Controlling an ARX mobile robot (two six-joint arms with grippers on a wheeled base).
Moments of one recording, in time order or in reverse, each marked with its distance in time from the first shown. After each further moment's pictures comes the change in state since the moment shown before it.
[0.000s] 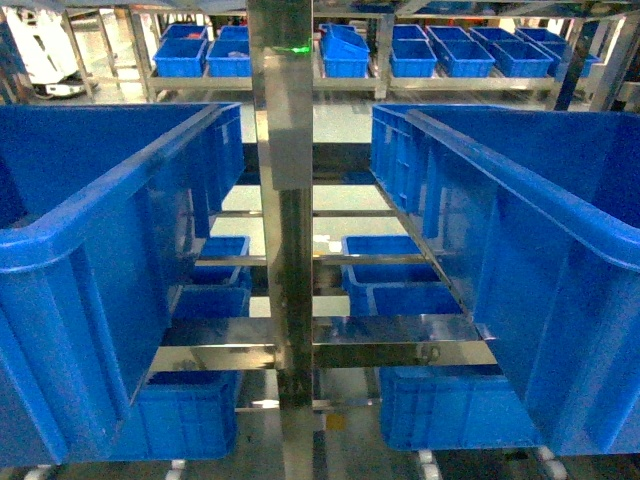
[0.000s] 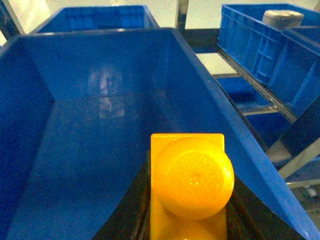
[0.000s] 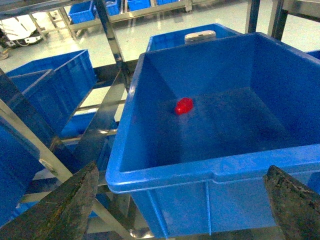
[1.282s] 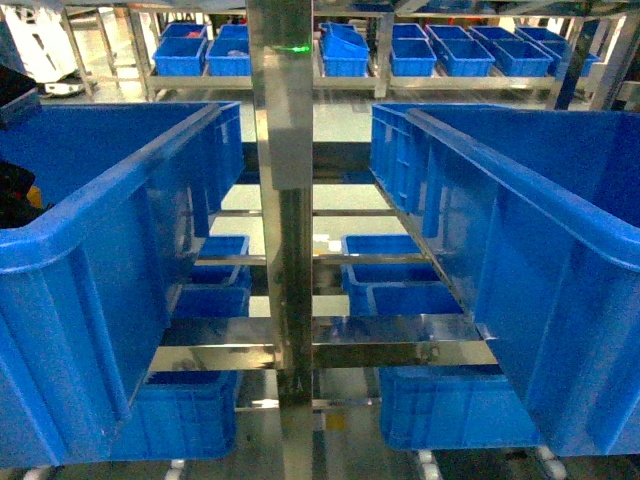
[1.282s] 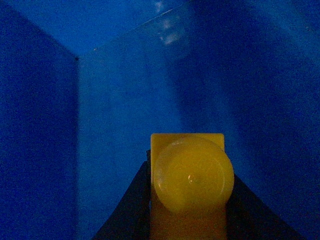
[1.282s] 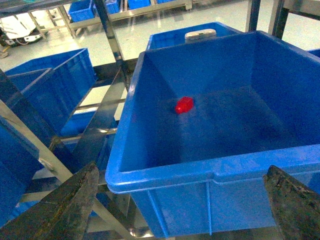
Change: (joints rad) left arm 0.028 0.878 0.439 0.076 -0.269 0.392; right arm 0.000 0.000 0.000 0.000 -0.002 0.000
